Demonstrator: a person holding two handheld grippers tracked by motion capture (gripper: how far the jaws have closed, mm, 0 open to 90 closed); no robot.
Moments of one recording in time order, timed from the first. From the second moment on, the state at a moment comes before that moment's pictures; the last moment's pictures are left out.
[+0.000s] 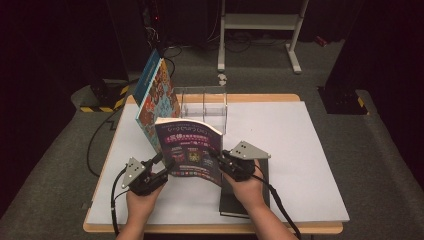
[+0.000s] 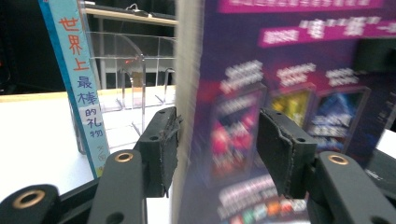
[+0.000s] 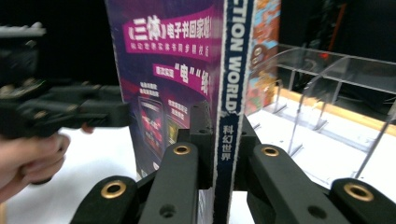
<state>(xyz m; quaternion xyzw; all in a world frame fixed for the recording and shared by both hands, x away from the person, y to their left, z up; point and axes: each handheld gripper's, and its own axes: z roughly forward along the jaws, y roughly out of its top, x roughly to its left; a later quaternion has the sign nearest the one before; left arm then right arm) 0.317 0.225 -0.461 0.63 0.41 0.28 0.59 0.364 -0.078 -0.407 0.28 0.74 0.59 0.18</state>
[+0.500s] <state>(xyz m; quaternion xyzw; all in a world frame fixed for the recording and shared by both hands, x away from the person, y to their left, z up) 0.315 0.220 -0.459 0.64 0.41 0.26 0.60 0.365 -0.084 -0.413 0.31 0.71 0.58 0.23</state>
